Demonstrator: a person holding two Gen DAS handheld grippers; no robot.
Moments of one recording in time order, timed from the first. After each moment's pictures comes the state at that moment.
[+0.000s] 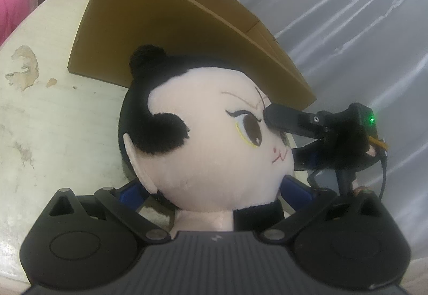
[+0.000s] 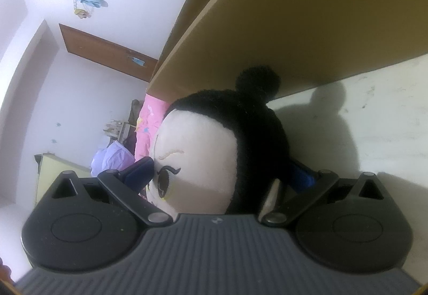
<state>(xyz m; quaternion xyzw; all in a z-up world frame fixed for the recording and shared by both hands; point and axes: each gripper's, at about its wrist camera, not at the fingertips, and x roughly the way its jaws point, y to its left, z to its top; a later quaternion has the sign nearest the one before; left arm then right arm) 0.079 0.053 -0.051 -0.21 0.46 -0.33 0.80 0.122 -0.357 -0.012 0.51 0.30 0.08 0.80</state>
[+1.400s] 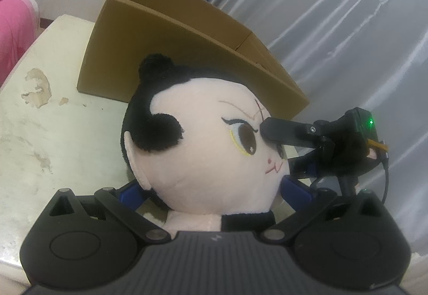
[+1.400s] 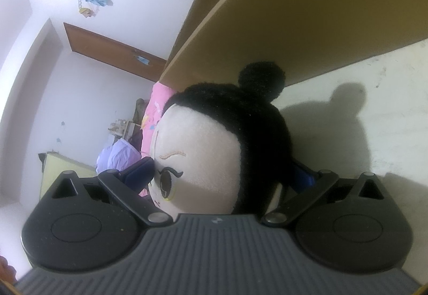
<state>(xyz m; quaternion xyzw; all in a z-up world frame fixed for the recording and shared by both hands) 0.073 0.033 -0.041 -0.19 0.42 -0.32 0.83 0.114 -0.340 -0.006 0.51 0.30 0.09 0.80</state>
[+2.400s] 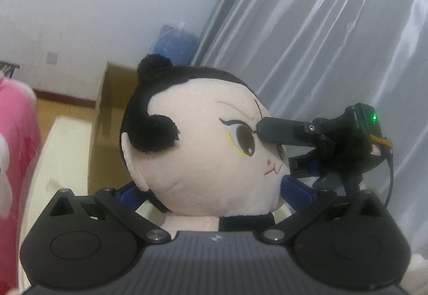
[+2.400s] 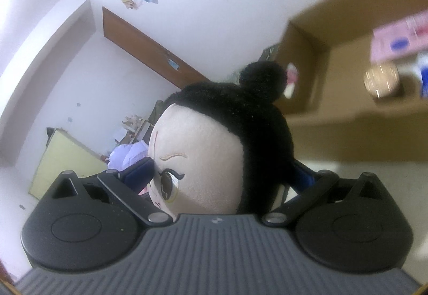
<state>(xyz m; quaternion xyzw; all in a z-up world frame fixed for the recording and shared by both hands) 0.089 0.030 0.064 -0.15 0.30 -0.31 0.89 0.157 -0.344 0.125 0.42 0.24 0.12 0.87</state>
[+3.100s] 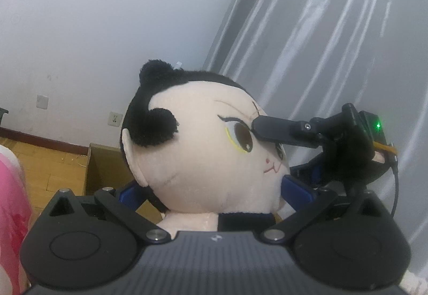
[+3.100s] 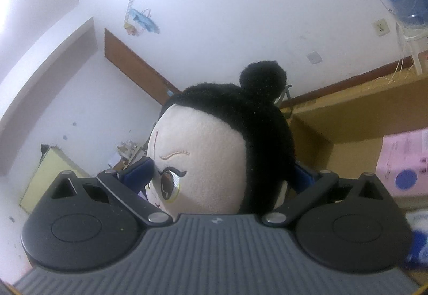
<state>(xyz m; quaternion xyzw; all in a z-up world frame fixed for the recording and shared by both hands) 0.235 -0.004 0.107 -0.15 0.24 -0.30 0.91 0.272 -0.470 0.195 0.40 0.19 0.10 0.89</state>
